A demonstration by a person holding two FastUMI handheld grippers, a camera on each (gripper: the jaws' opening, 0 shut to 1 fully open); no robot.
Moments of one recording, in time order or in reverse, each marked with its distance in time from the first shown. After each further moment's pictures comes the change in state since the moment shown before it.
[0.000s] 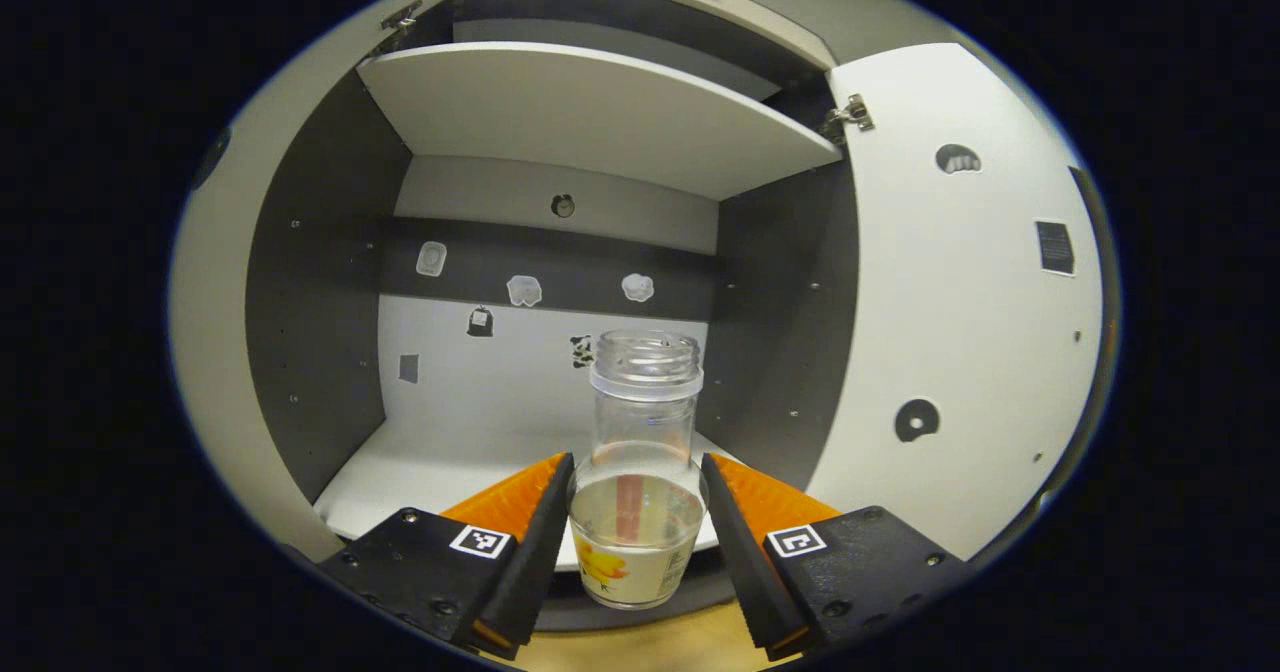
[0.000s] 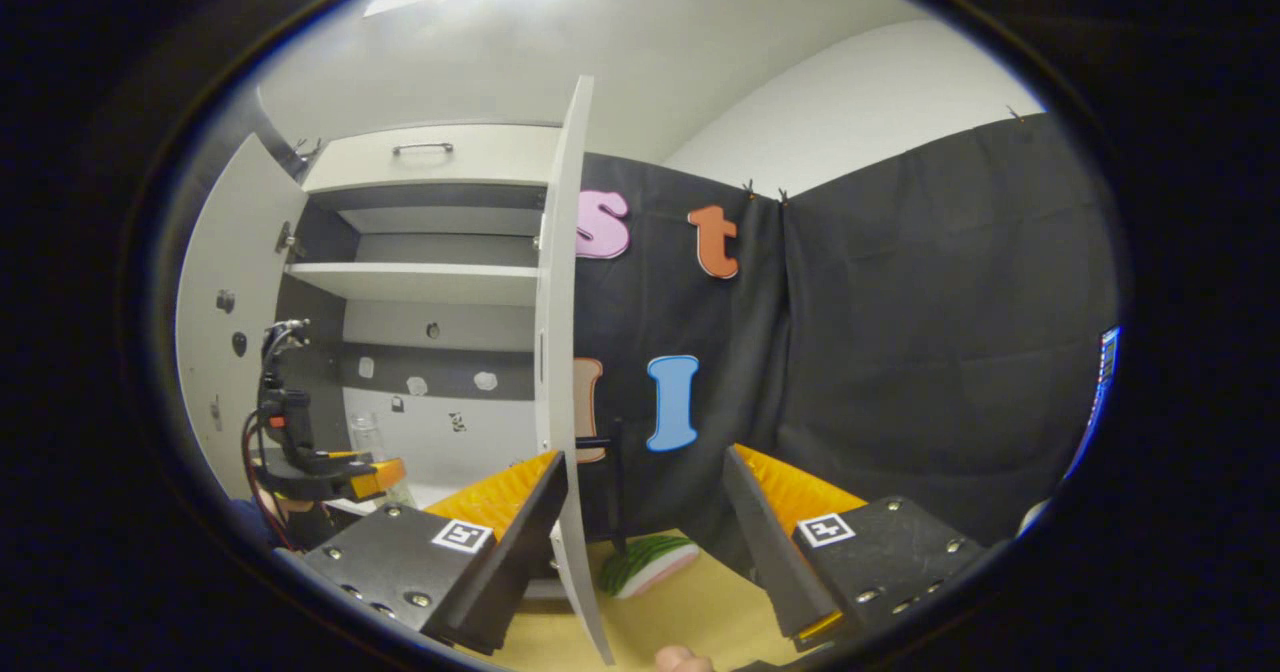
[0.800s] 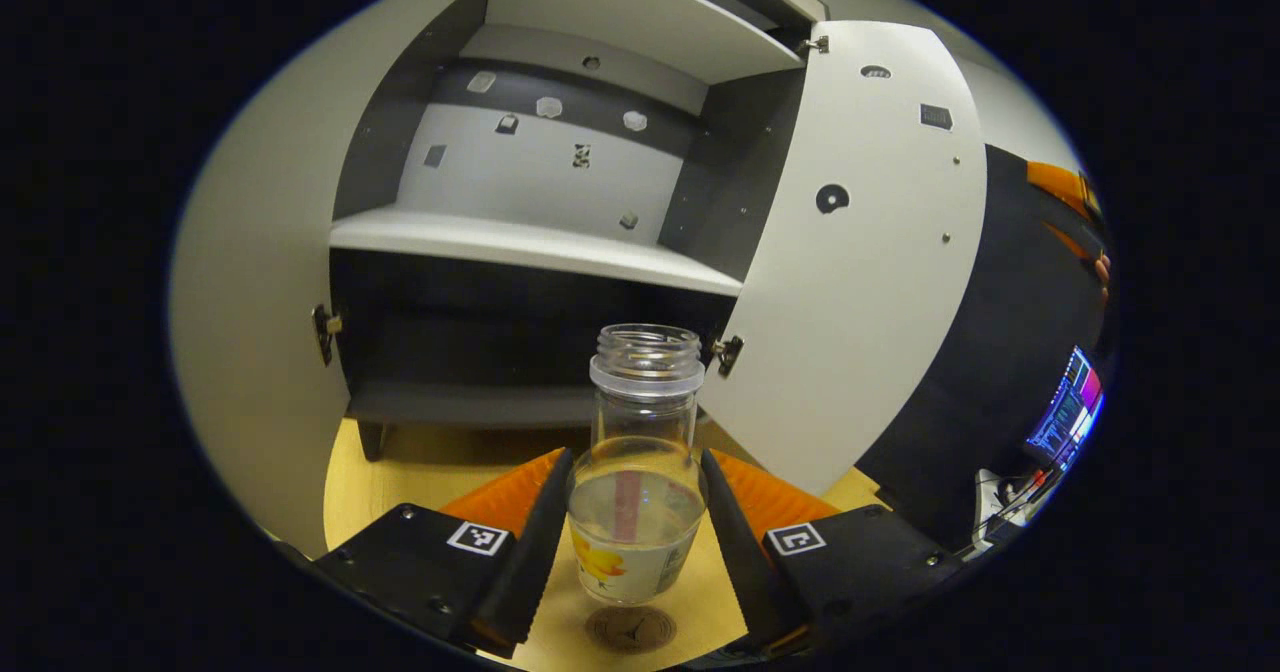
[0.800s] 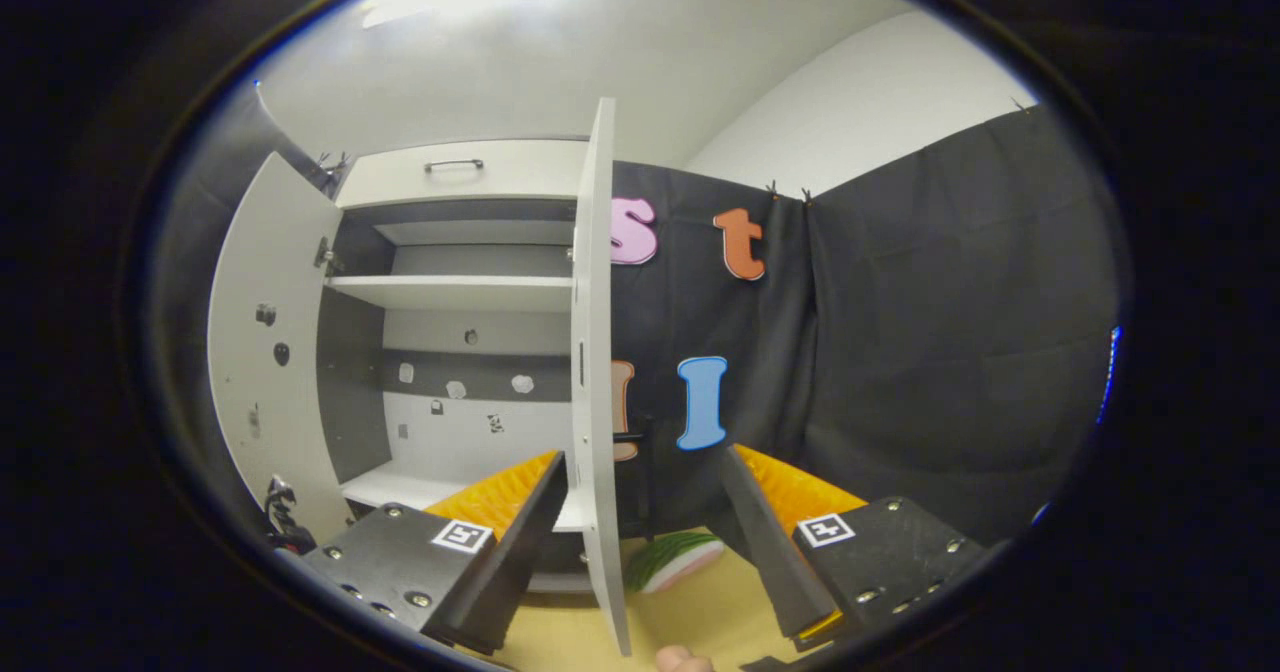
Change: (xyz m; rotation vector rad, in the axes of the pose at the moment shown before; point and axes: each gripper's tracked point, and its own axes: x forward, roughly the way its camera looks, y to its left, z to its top) left arm -0.151 -0.015 -0.218 -0.178 0.337 -0.085; right arm -0.024 0.009 0.008 0.019 0.005 0.087
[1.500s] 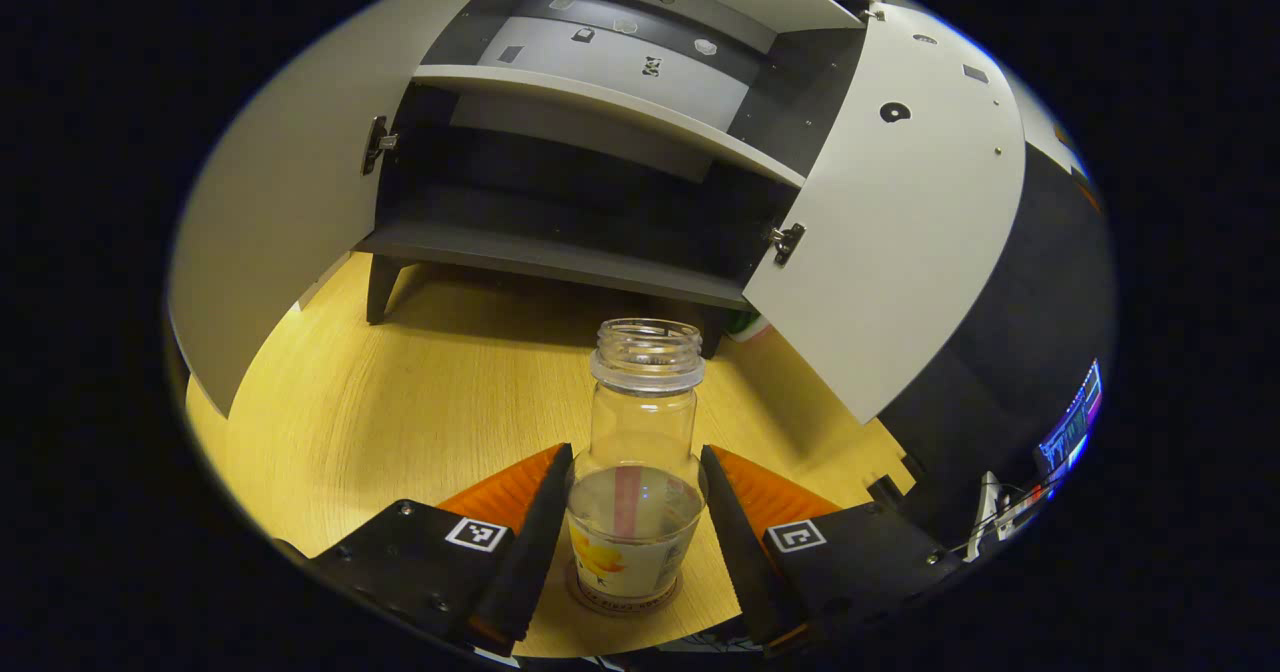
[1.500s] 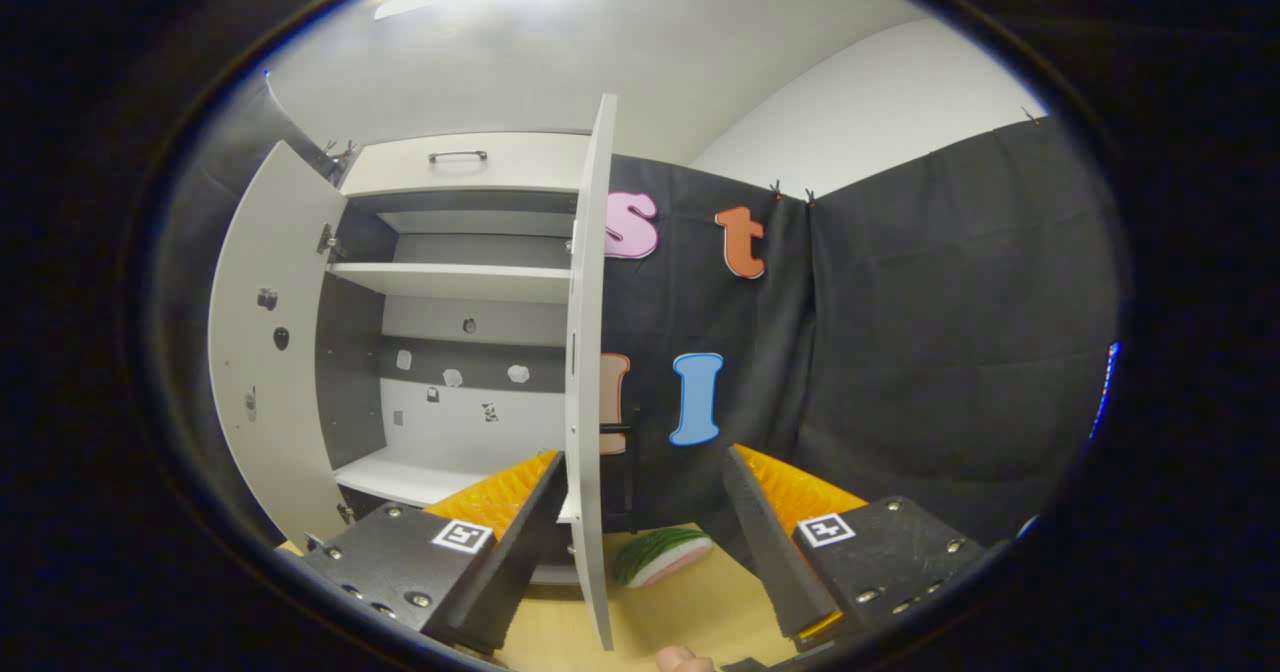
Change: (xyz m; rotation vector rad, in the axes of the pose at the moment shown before) left arm 0.009 0.021 -0.120 -0.112 0.131 0.116; right arm -0.006 -0.009 -0.001 -0.046 0.017 0.001
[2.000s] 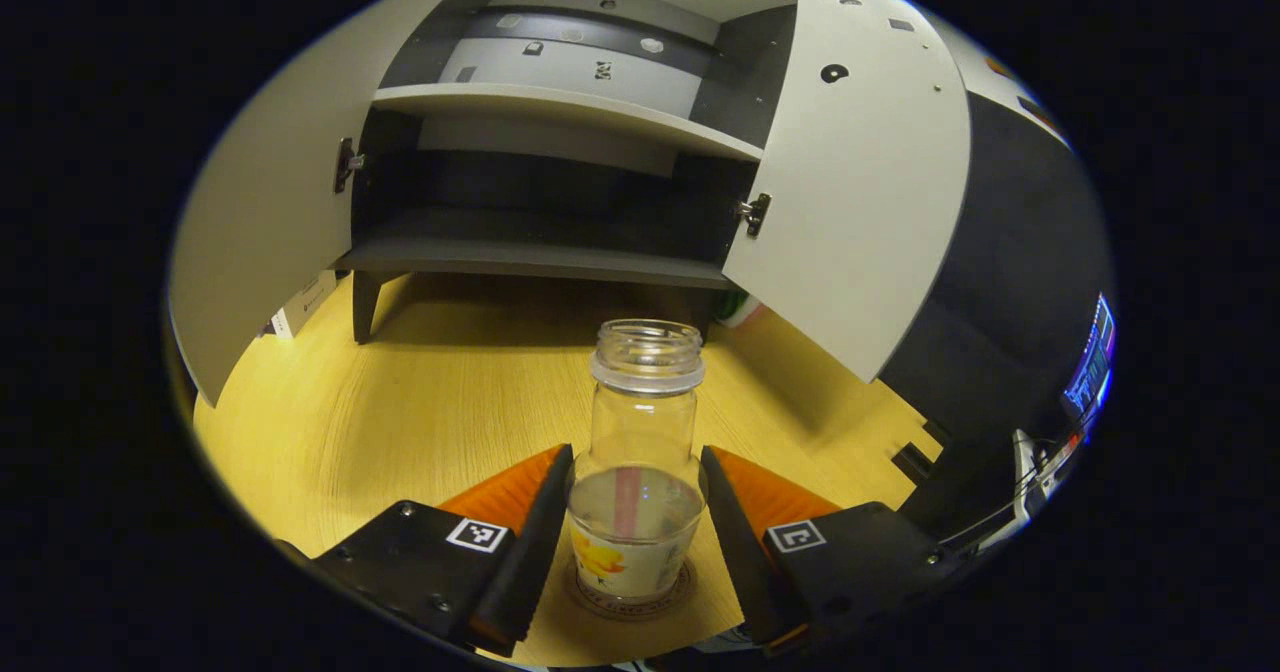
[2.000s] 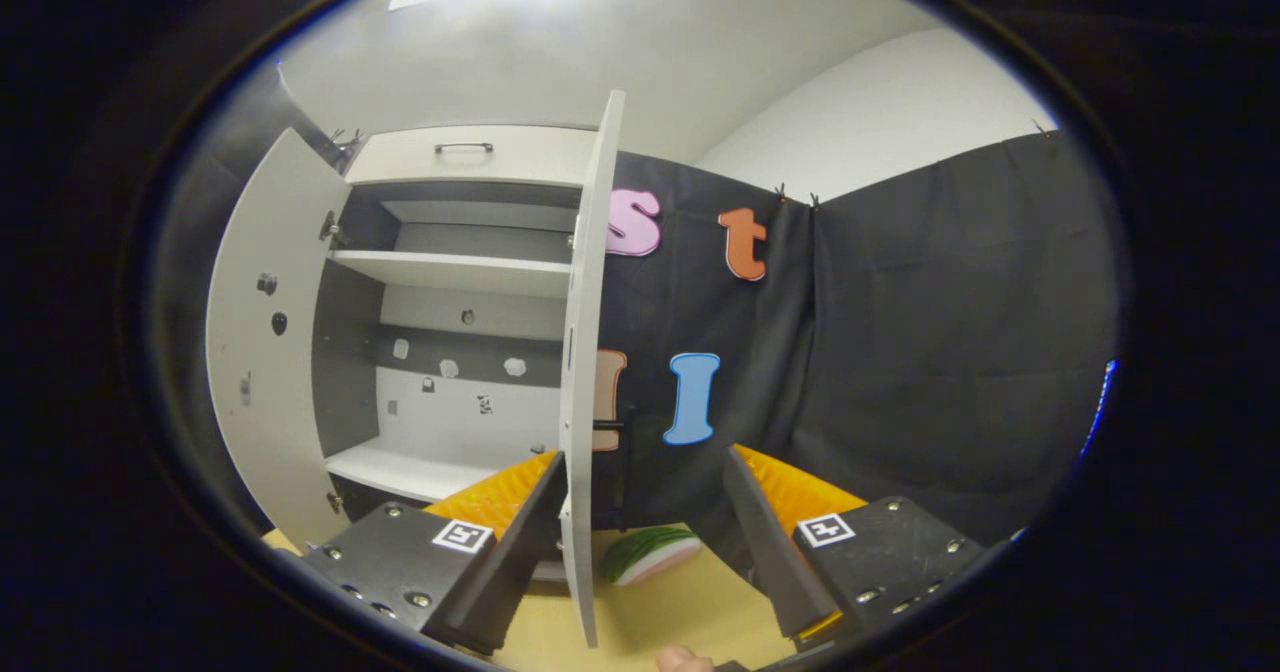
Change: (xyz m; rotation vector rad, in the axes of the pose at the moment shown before) left arm 0.005 -0.018 -0.025 0.133 -0.027 -0.025; right arm 0.003 -0.004 -0.002 -0.038 0.007 -0.002
